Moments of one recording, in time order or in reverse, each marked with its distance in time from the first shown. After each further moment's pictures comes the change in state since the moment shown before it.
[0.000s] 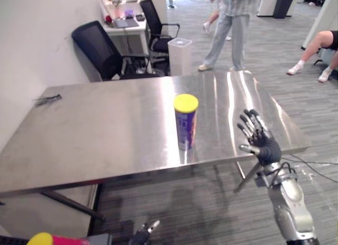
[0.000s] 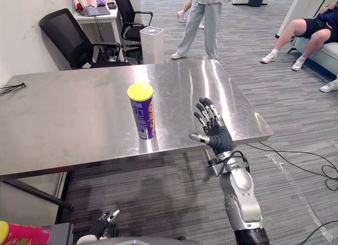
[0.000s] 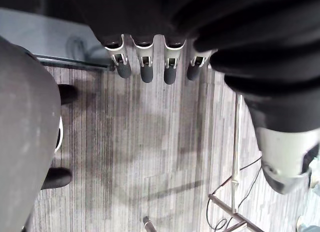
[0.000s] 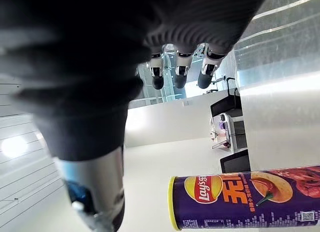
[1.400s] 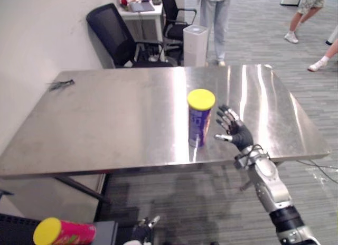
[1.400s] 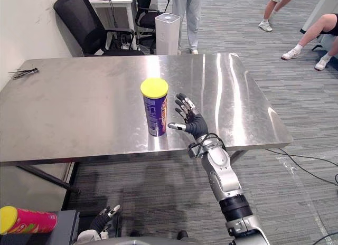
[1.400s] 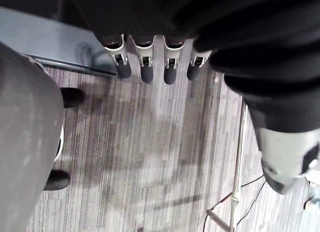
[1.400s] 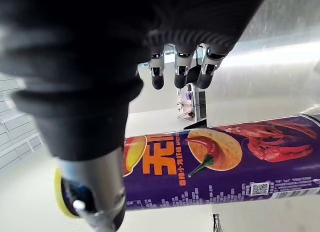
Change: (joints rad) left arm -0.016 0.001 -0.002 -0.042 -0.010 0.019 0.005; right arm -0.301 0.002 0.145 0.306 -0.083 0.036 -0.036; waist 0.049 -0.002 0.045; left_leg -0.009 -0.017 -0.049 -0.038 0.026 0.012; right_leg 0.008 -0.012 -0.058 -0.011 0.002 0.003
